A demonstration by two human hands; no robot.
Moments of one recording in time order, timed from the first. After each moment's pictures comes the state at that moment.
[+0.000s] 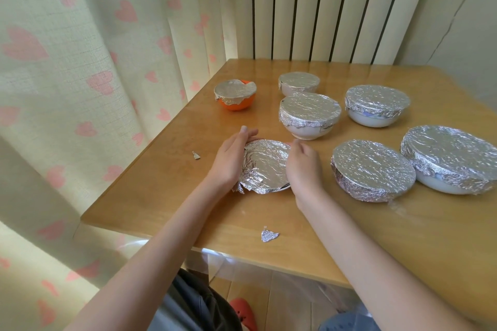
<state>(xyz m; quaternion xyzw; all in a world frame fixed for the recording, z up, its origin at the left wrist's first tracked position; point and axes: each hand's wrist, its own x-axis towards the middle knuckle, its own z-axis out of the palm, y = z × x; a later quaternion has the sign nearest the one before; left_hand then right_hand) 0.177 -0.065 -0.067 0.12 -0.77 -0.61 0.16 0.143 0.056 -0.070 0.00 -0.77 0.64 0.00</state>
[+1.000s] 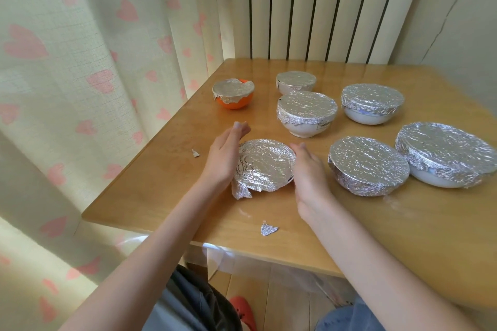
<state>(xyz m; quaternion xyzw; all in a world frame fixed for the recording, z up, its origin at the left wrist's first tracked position) 0.187 -0.069 -0.066 0.12 -0.77 -0.60 0.19 0.160 0.065 -0.076 -0.06 -0.69 0.72 -0.08</state>
